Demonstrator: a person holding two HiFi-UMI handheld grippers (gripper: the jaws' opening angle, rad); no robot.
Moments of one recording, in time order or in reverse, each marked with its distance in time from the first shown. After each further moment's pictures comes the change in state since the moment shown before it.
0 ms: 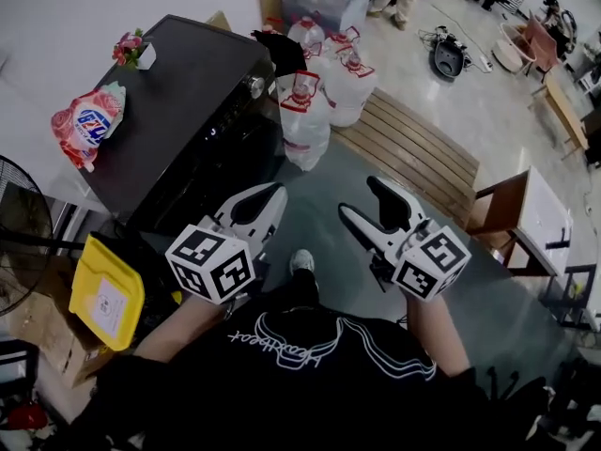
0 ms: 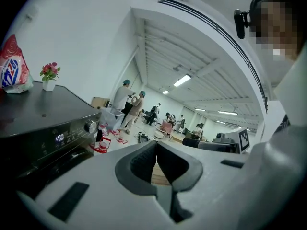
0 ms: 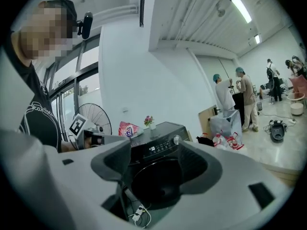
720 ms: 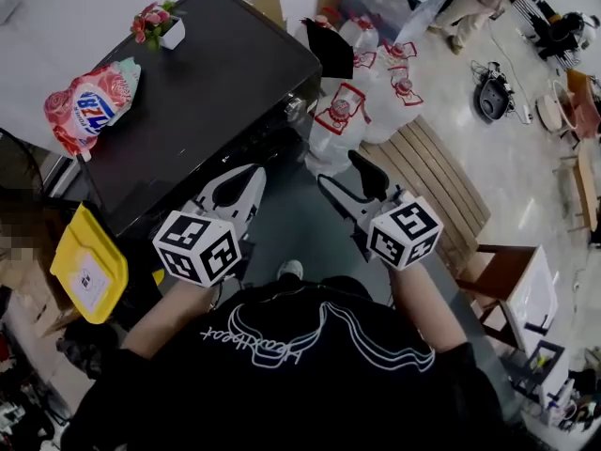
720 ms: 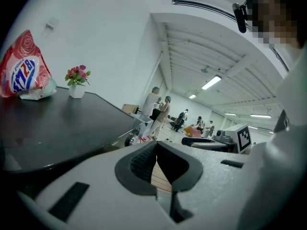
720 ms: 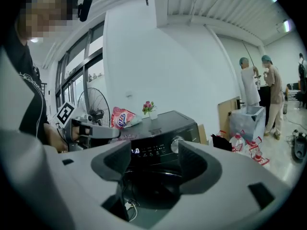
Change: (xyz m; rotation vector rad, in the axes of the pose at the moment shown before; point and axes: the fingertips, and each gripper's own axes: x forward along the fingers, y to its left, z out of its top) left arm 0.043 0.180 0.042 -0.059 -0.073 0.326; right arm 0.218 -0.089 -0.004 -0.101 0.171 0.199
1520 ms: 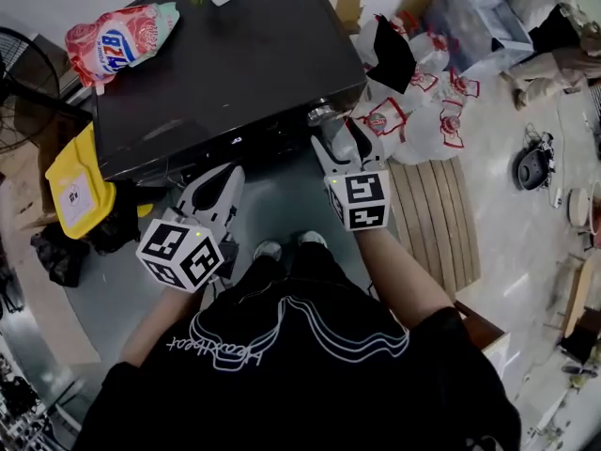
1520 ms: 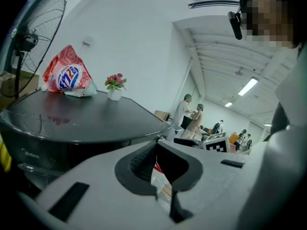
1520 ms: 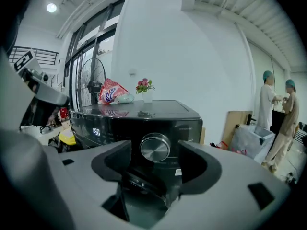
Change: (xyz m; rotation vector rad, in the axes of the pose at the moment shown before) left arm -0.007 0.039 -0.010 -0.146 -0.120 0.410; right arm 0.138 -0.083 -0.029 -0.291 0.151 0.018
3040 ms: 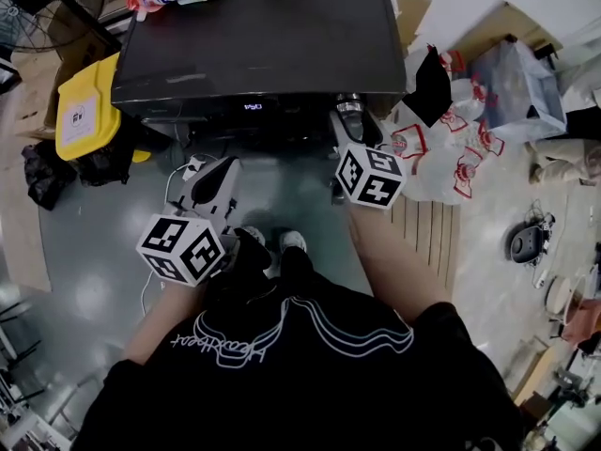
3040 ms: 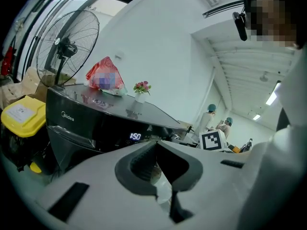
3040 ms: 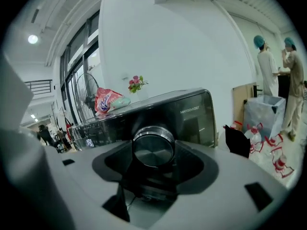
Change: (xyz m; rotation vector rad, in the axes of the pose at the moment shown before) left arm -0.032 0.005 -0.051 -0.146 -0.162 0.298; right arm 0.050 -0.006 -0.017 0.242 -0.003 0.116
